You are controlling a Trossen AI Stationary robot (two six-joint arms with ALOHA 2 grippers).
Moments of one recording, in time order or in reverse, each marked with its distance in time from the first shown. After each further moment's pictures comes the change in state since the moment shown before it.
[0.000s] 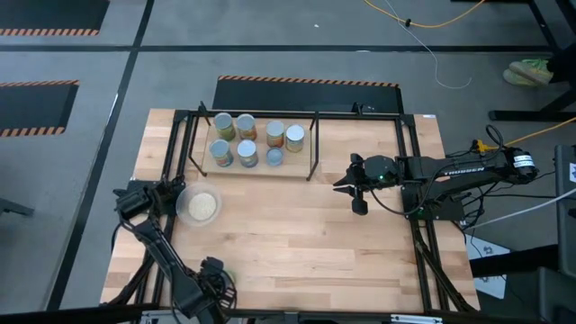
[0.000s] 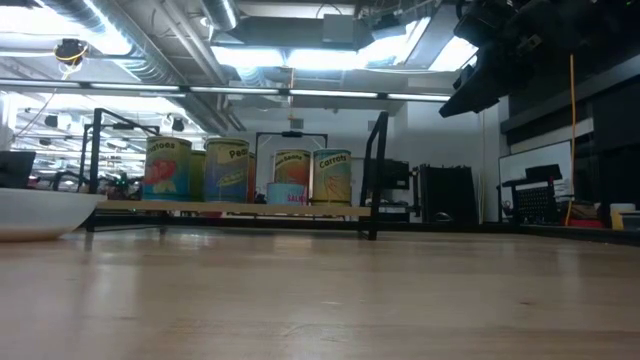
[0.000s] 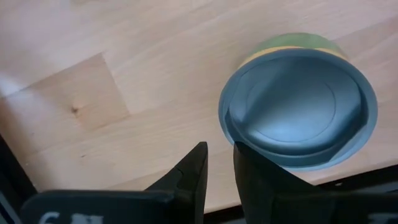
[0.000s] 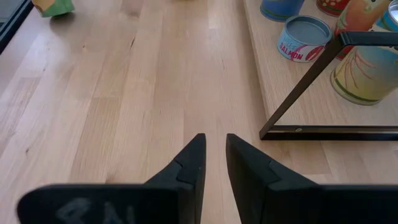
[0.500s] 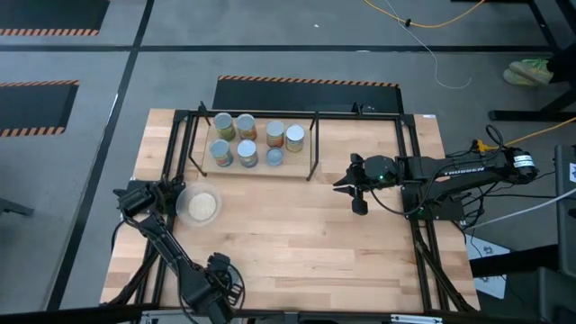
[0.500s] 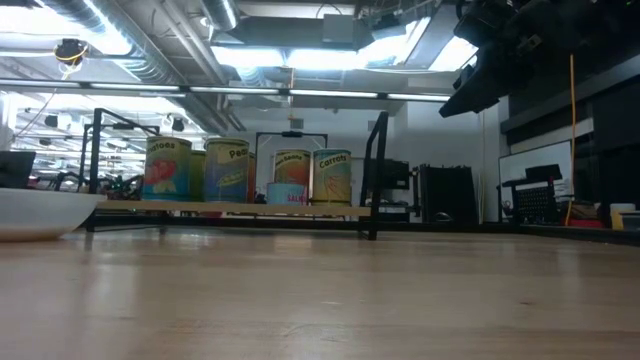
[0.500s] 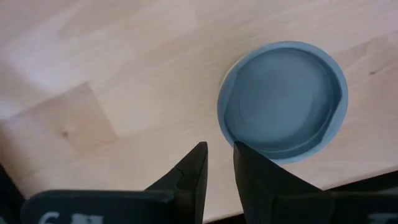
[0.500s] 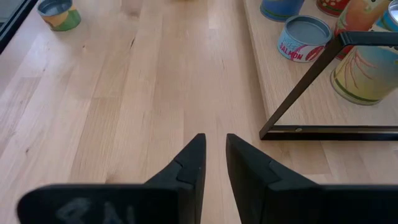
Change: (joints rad) left arm 0.054 -0.009 0.002 0.008 0.000 0.081; right arm 0.000 0.000 0.000 0.000 0.000 0.000
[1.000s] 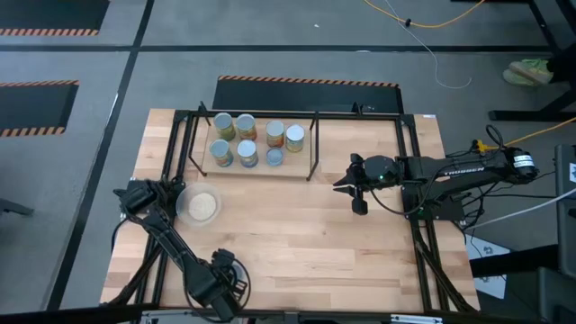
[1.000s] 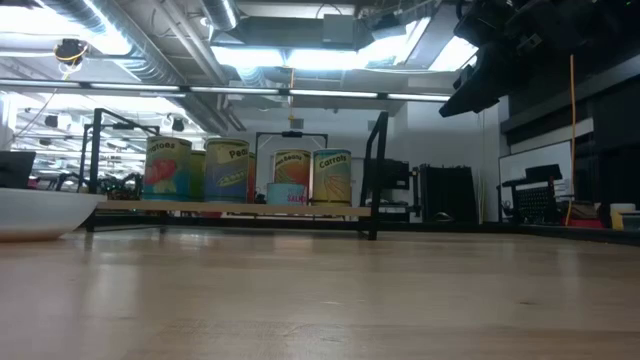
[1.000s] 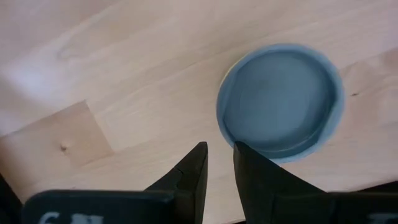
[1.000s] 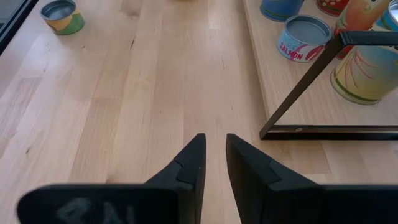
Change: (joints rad) left arm 0.049 -0.008 -0.001 -0.002 0.000 0.050; right arm 0.000 0.000 0.000 0.000 0.000 0.003
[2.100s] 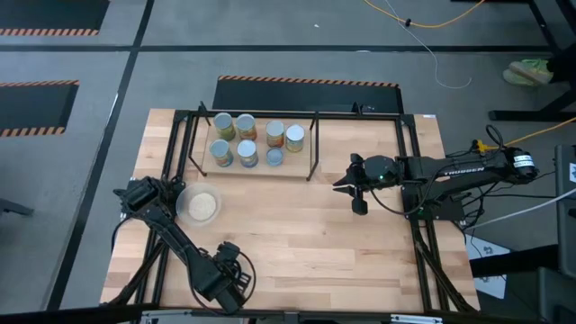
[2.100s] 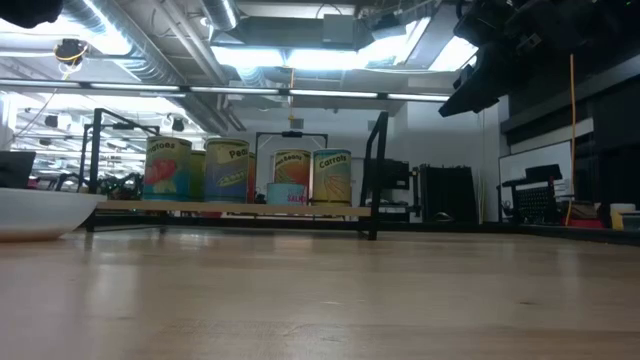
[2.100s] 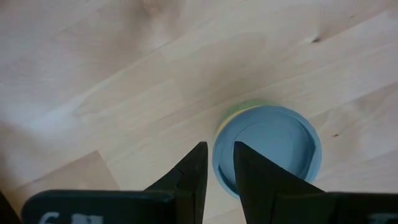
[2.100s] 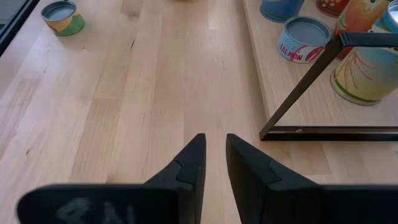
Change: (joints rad) left arm 0.045 -0.019 0.000 -0.046 -0.101 0.105; right arm 0.000 0.000 0.000 0.003 0.000 0.000
